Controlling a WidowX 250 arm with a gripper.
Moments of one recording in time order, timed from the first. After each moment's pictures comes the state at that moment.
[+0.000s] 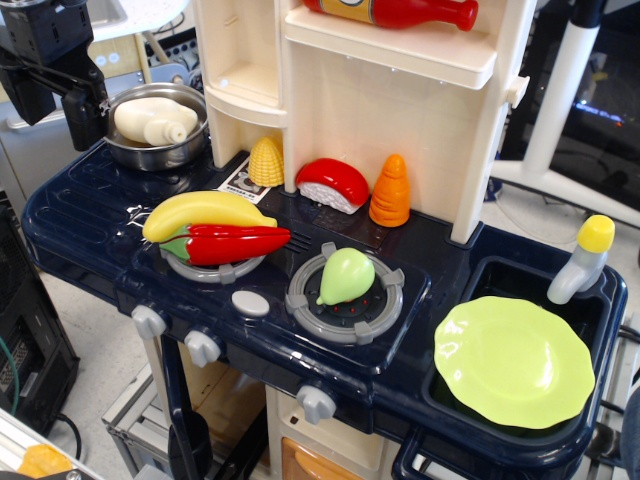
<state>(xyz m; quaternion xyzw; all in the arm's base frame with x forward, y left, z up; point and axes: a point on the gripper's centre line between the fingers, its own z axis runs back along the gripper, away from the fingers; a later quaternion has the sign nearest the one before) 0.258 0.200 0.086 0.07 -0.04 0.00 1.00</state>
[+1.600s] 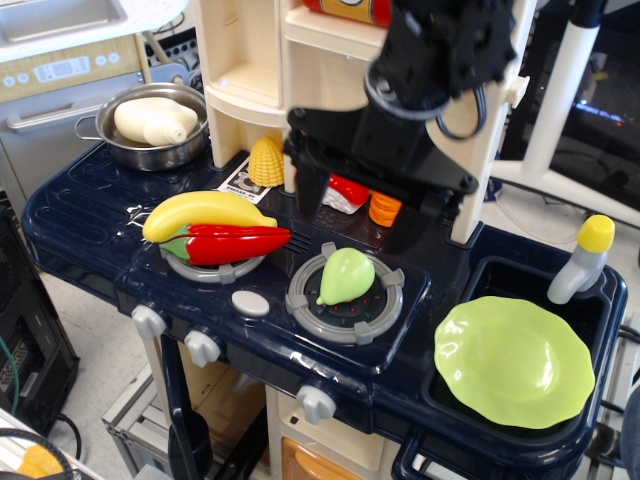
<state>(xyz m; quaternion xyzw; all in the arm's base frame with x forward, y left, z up) 0.260 -0.049 0.096 0.11 -0.10 0.09 0.98</state>
